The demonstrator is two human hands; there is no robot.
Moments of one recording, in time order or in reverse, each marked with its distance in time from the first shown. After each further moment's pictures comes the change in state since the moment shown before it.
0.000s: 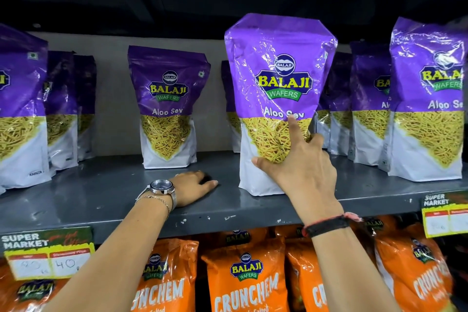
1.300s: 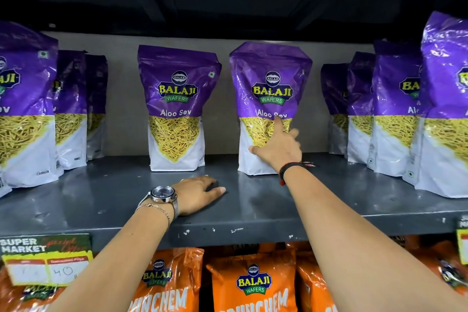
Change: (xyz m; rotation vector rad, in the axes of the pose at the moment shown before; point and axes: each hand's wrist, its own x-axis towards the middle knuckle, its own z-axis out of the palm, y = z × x) left_hand -0.009 0.009 -0.005 0.016 -0.028 0.027; right_hand 0.113 -0.010 0.083 0.173 -0.062 -0.028
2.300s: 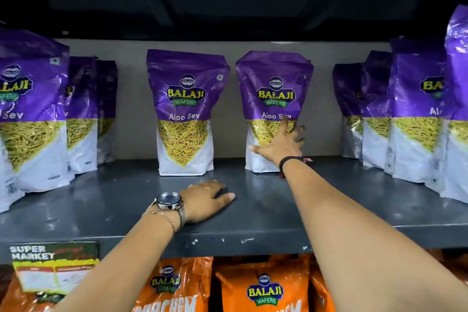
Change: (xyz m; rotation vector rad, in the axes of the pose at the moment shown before) left_hand 0.001 -0.002 0.000 -0.014 -0.005 -0.021; right_hand 0.027 -0.011 0.021 0.055 -0.074 0.075
